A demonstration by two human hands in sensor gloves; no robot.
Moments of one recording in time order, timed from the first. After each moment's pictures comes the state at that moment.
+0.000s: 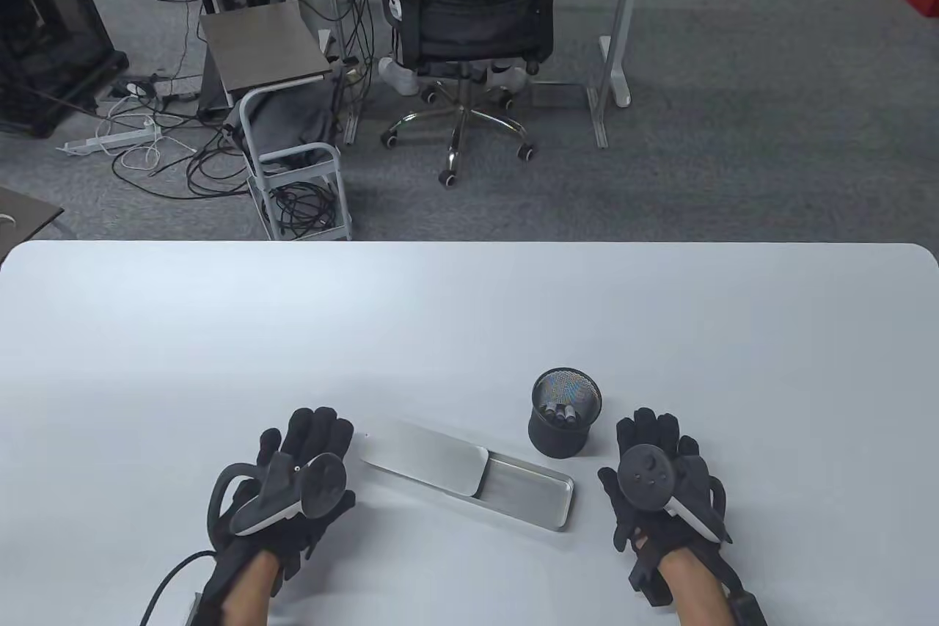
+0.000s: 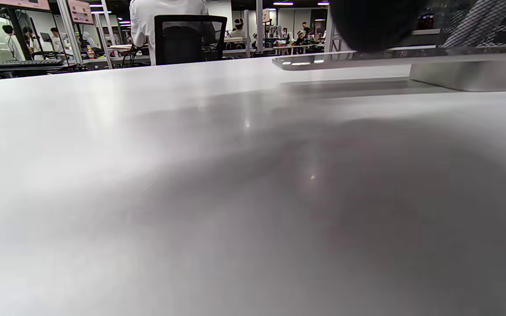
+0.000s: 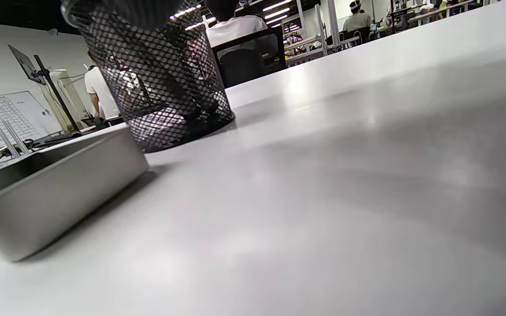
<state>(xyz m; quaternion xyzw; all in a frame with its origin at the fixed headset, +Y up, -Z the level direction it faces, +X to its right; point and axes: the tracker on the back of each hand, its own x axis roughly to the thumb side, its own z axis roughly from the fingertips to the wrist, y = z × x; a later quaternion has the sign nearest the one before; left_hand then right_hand) -0.227 -0.749 -0.318 -0.08 -0.12 -0.06 0.99 0.205 -0.756 -0.321 0.06 0.04 0.99 0.15</state>
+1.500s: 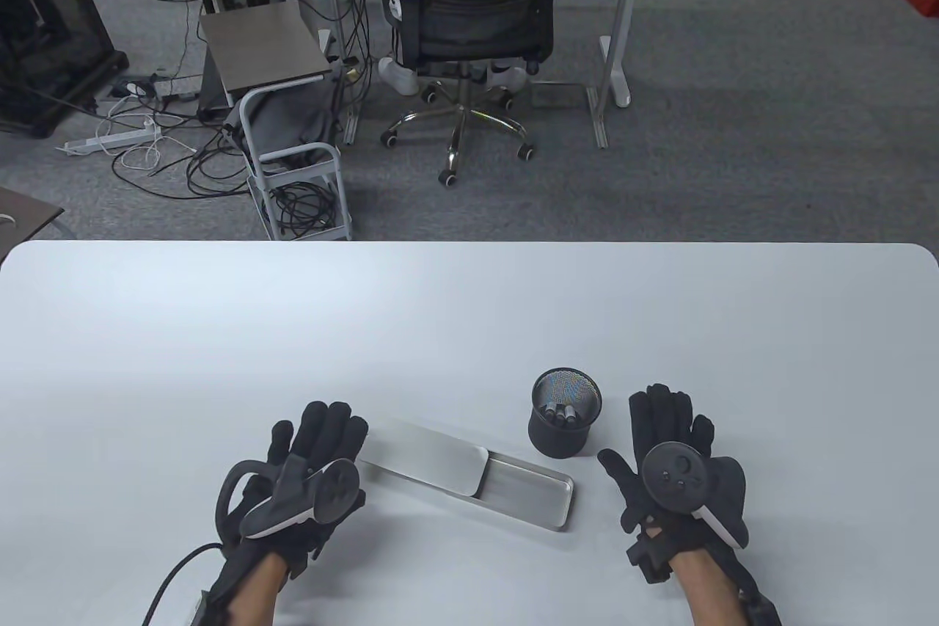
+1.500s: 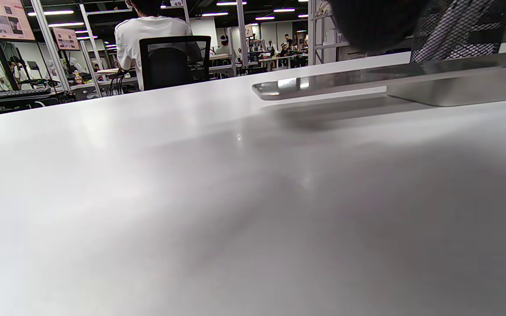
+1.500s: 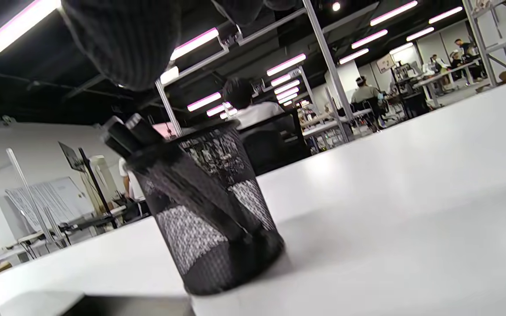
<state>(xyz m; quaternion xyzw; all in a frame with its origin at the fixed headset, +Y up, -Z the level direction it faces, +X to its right) -0.213 -0.737 -0.314 -0.05 -0.15 -0.08 0.98 0.213 -0.703 -0.314 0.07 -0.11 0.97 0.21</state>
